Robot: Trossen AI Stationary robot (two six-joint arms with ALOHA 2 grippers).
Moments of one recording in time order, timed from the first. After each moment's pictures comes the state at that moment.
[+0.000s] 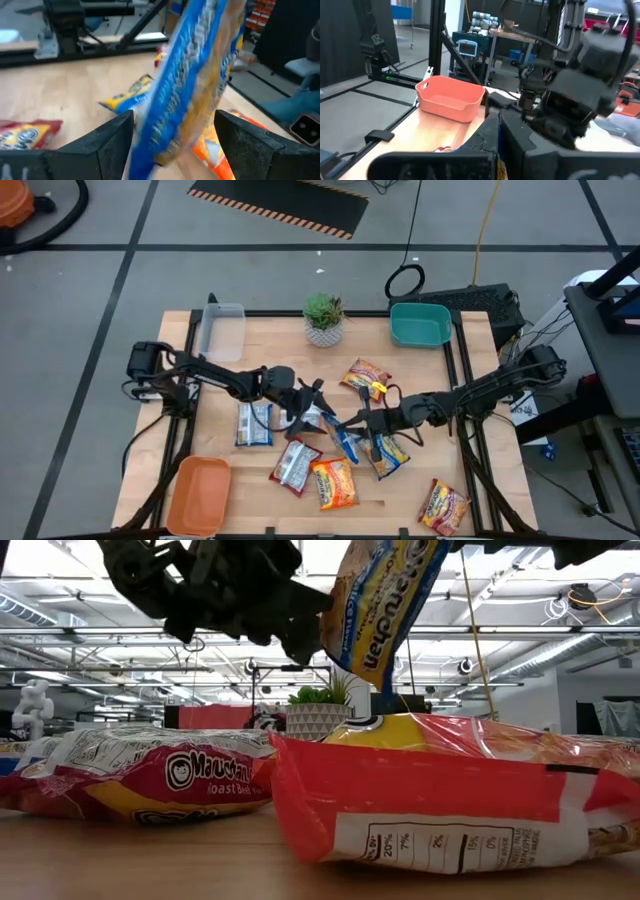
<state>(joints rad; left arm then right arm) 0.00 1.69 0.79 0.62 0.50 0.07 0.30 1.39 0.65 0.71 0.13 -0.12</state>
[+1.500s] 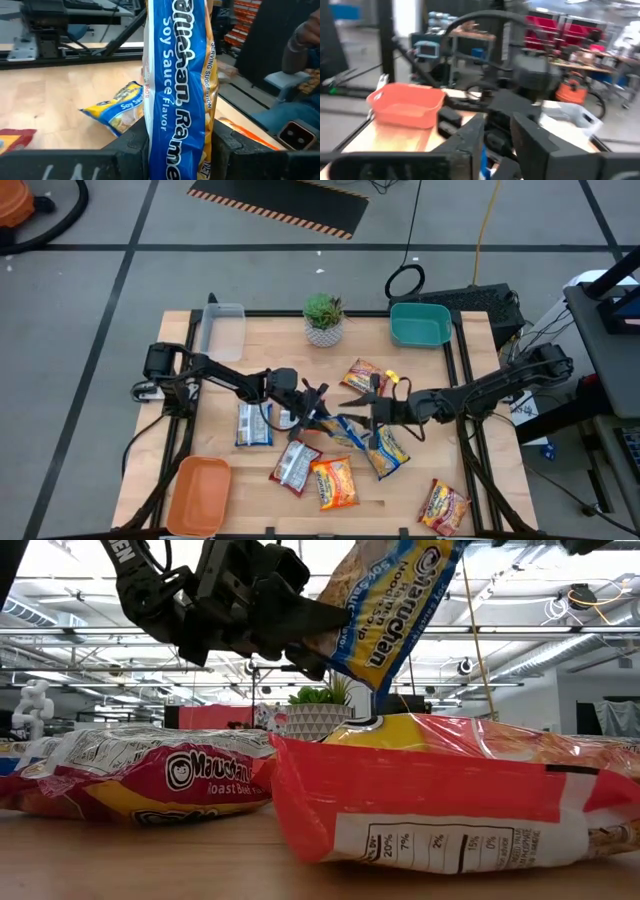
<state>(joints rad) 0.02 1.81 0.79 0.82 0.58 -0.01 0.30 1.29 0.65 0.63 0.36 -0.09</state>
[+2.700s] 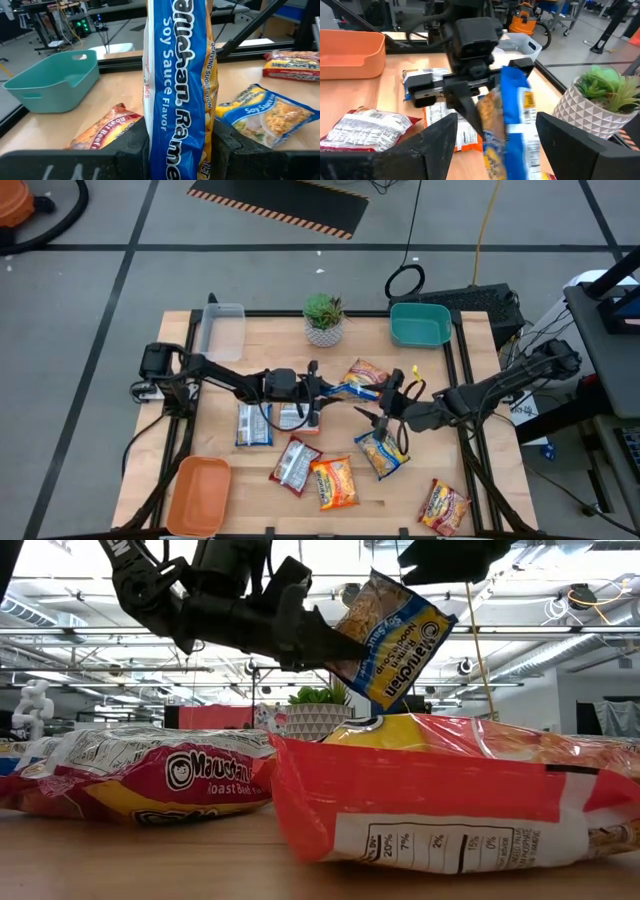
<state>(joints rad) 0.00 1.78 0.79 0.81 0.00 0.13 0.38 1.19 0.78 -0.06 0.70 0.20</state>
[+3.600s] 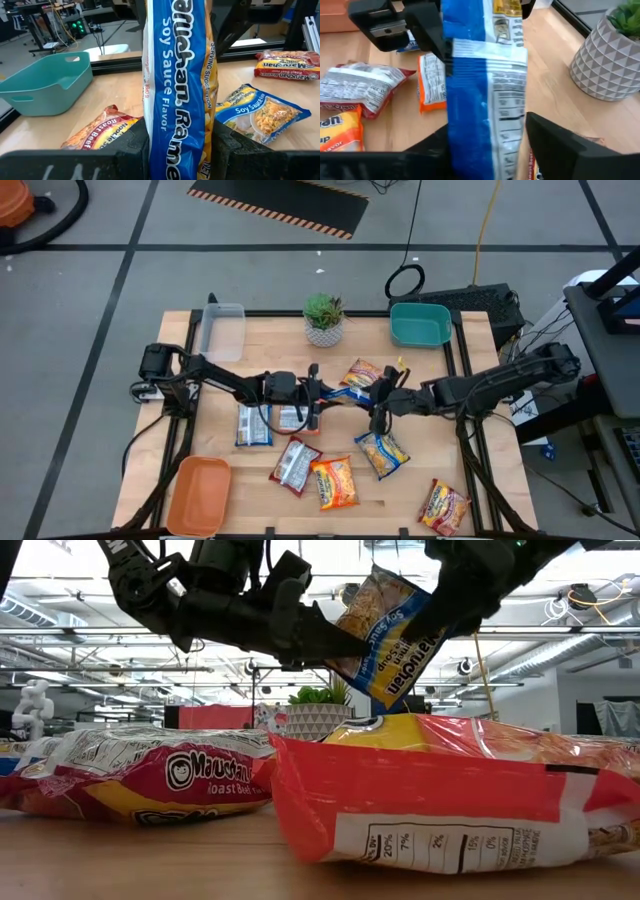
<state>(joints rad) -0.02 1.78 0.79 0.81 0.00 0.13 0.22 1.23 0.74 -0.18 0.44 0.30</state>
